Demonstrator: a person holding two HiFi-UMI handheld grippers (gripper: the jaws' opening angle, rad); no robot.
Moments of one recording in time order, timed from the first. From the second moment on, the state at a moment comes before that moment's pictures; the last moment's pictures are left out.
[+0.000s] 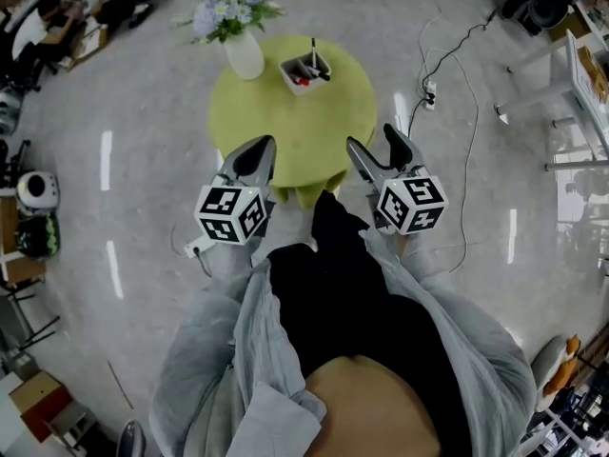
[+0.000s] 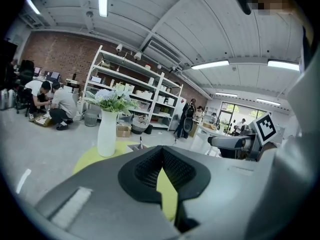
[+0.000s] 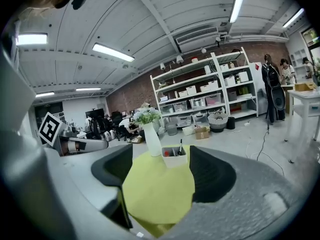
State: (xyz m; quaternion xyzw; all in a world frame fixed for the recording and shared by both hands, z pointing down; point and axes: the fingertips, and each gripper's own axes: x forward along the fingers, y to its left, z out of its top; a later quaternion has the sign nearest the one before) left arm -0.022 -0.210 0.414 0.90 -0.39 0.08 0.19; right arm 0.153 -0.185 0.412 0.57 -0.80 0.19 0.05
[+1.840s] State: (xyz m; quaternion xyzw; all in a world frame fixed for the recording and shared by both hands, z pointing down) left arm -0.066 -0.295 0.471 0.78 -0.54 0.13 0.29; right arm 0.074 -0.333 0.515 0.41 -0.86 0.28 0.16
